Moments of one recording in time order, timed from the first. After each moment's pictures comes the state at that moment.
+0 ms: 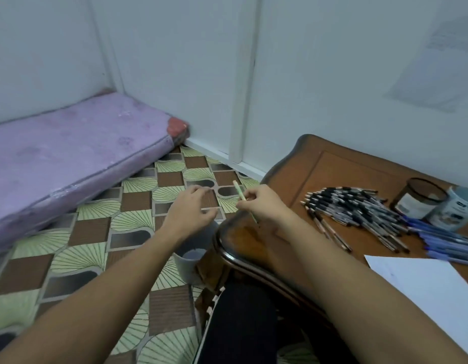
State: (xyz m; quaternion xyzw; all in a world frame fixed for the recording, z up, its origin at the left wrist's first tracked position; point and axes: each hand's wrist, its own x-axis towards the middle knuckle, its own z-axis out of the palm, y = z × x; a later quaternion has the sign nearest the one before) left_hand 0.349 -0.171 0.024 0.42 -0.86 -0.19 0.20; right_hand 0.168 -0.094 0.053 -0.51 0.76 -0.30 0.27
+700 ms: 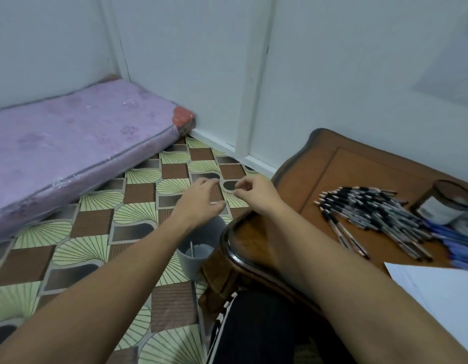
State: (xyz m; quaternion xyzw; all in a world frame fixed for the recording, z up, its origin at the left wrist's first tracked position) left_hand 0.341 -0.205 0.013 0.43 -0.86 -0.23 0.18; right_hand 0.179 -0.149 0.033 -0.53 0.75 -0.31 0.24
